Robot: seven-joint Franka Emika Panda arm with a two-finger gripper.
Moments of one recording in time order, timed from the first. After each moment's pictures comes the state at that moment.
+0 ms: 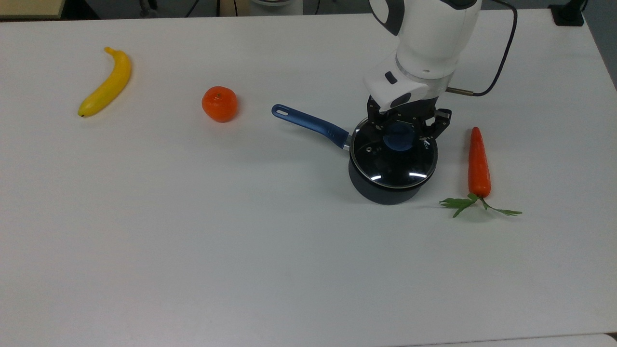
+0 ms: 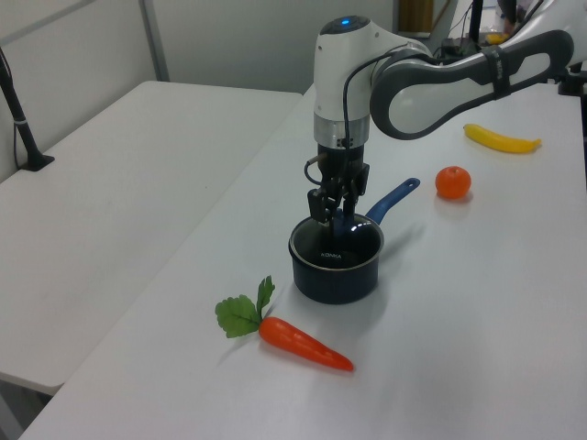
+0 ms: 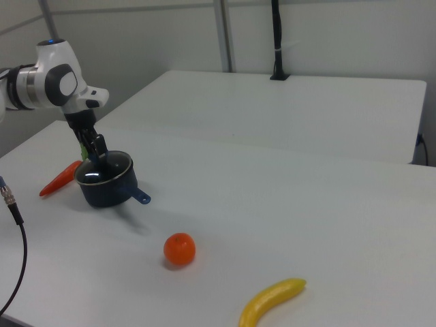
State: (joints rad) arm 0.55 0.56 -0.13 -1.30 0.06 1.92 0.66
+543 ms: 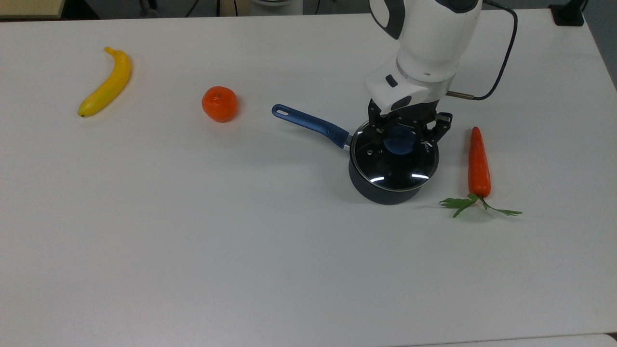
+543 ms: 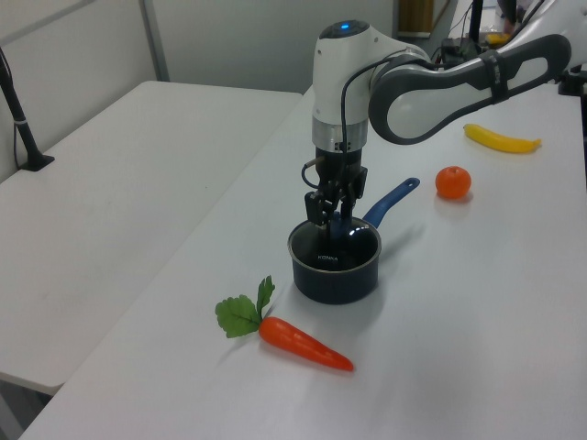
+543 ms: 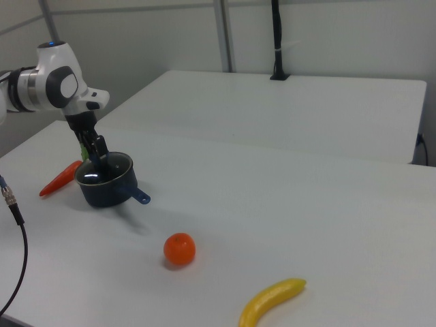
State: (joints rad) arm 0.55 0.58 -0.13 -1.30 0.06 1.94 0.67
